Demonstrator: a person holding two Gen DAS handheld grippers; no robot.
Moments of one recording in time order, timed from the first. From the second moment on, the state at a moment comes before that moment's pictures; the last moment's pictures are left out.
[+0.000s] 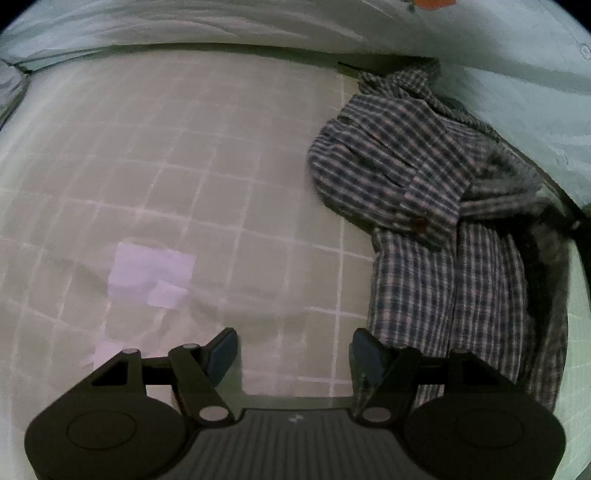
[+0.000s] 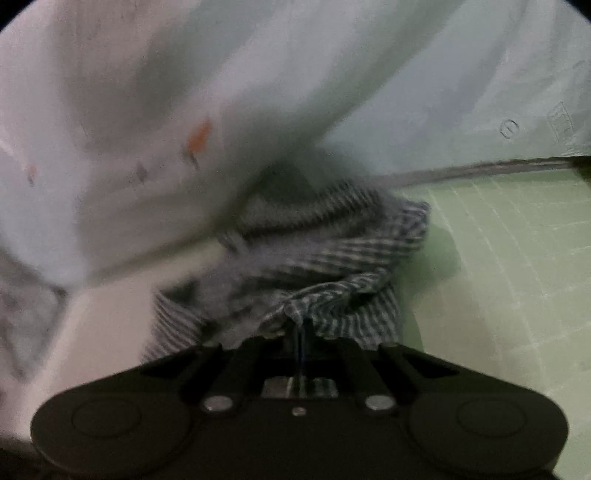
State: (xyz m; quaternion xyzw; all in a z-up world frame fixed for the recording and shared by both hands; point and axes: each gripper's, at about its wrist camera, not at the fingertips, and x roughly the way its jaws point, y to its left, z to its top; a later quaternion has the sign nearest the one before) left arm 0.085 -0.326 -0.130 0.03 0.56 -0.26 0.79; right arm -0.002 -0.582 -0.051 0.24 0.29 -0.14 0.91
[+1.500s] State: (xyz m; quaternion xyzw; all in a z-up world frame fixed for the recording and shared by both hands) left arm 0.229 -0.437 -0.131 -0.21 0.59 -0.25 0.74; right arm 0.027 -0.698 -0.119 0.46 0.25 -0.26 0.81
